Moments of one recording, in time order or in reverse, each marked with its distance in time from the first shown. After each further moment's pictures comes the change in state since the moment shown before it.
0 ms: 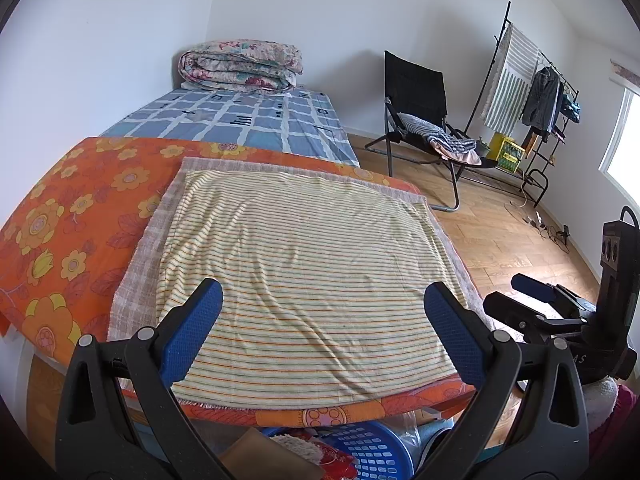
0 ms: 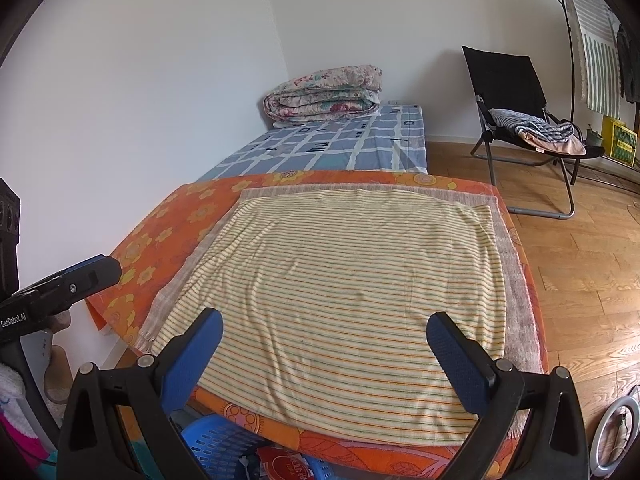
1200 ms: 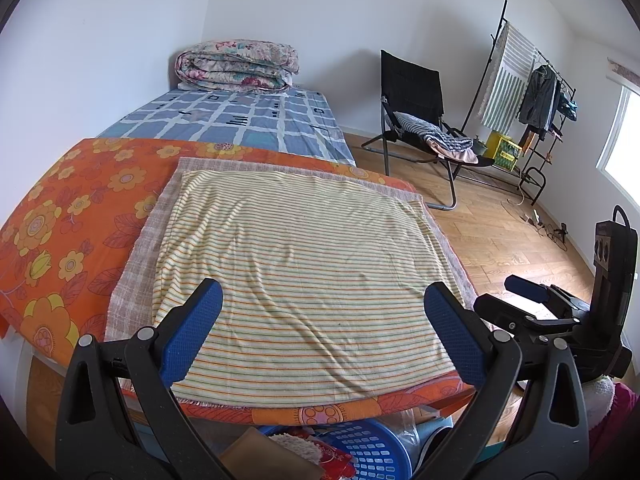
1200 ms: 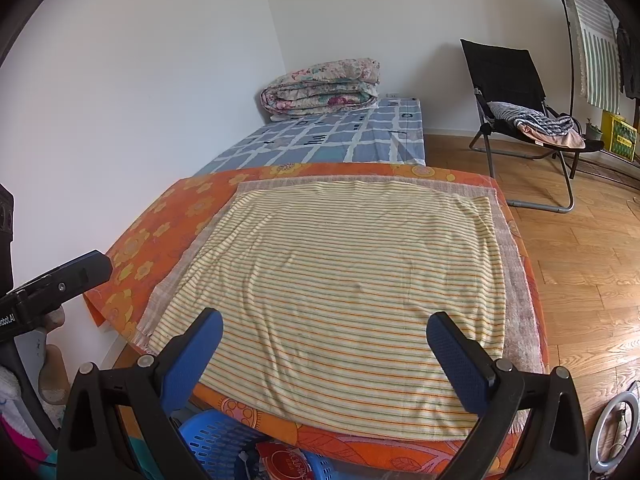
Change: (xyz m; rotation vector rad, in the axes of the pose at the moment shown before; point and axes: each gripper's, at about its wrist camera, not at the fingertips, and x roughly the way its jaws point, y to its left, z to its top) left arm -0.004 -0.010 -0.003 0.006 0.003 -0.010; right arm 0.001 -0.004 -0.003 0.009 0.013 0.002
